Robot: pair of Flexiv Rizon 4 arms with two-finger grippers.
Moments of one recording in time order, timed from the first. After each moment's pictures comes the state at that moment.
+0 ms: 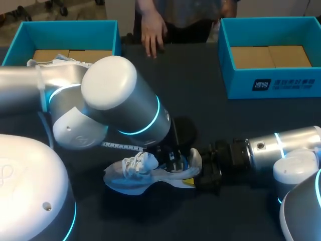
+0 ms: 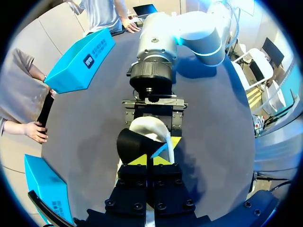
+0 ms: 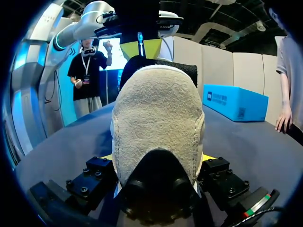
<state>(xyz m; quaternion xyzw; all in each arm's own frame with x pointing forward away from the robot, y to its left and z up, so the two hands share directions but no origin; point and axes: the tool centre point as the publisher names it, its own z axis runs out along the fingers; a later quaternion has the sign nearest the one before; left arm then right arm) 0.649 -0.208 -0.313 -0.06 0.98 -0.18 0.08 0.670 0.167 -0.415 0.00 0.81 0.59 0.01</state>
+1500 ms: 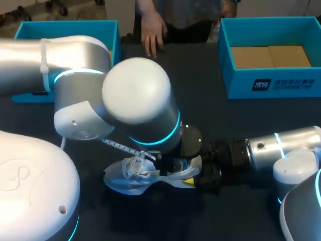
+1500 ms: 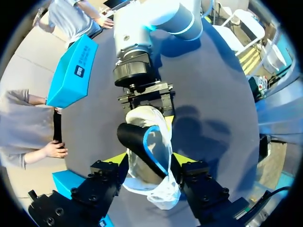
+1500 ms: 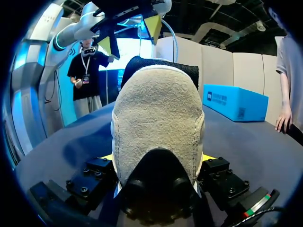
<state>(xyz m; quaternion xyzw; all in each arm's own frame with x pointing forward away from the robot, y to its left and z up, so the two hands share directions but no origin) 0.632 -0.188 -0.277 0.06 0.98 -0.07 0.16 0.670 0.167 -0.415 0.00 0.81 0.59 0.01</state>
